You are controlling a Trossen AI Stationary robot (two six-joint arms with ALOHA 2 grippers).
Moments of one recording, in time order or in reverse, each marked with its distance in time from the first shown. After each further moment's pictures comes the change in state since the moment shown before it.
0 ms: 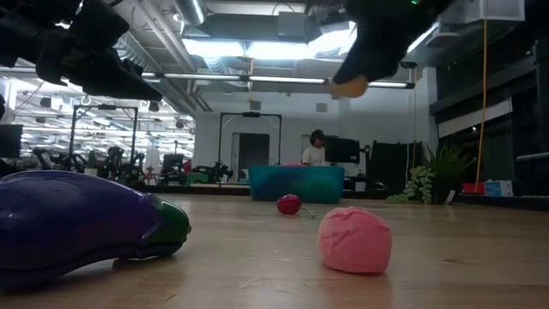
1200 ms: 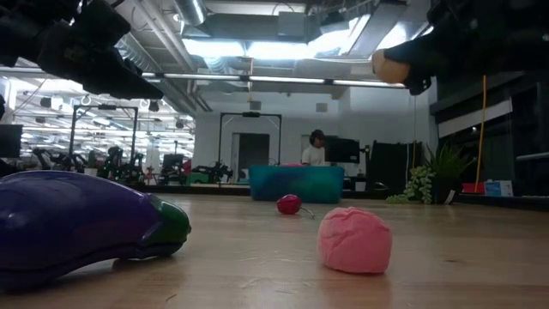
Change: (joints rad) left arm -0.001 0.000 0.000 0.013 0.000 -0.079; right arm -0.050 -0.468 -0.759 1.007 -0.256 -0.282
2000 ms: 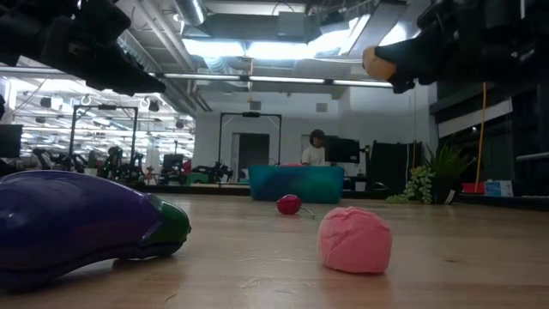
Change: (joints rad) left arm 0.001 0.001 0.000 0.043 0.000 0.008; right arm -0.268 0.075 -0.004 0.173 -0.354 -0.055
